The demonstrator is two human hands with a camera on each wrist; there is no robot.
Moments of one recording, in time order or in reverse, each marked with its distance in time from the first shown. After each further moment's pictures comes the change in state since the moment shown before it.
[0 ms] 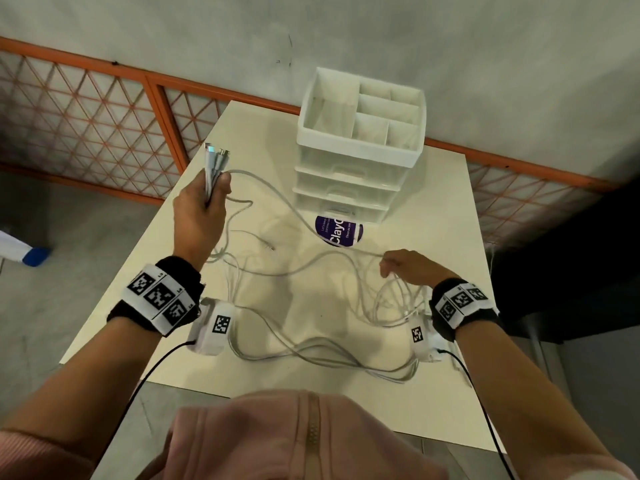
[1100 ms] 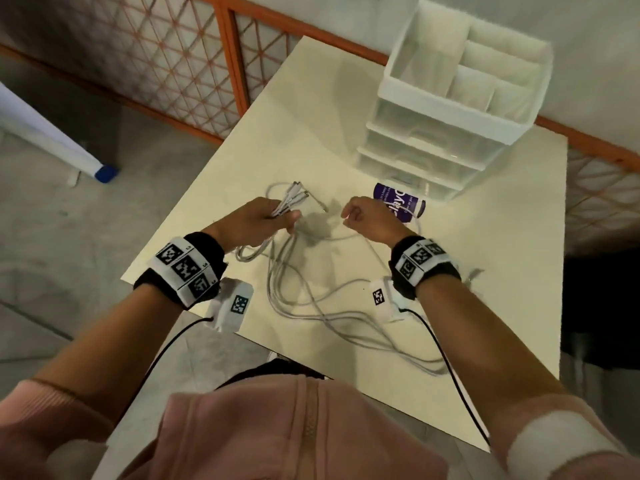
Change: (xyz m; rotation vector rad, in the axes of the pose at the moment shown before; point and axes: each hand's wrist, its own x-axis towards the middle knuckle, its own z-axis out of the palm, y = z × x) left_hand -0.043 -0.020 -0.023 0.001 -0.764 -0.393; right_hand 0.081 -0.131 0.053 0.154 0.093 -0.288
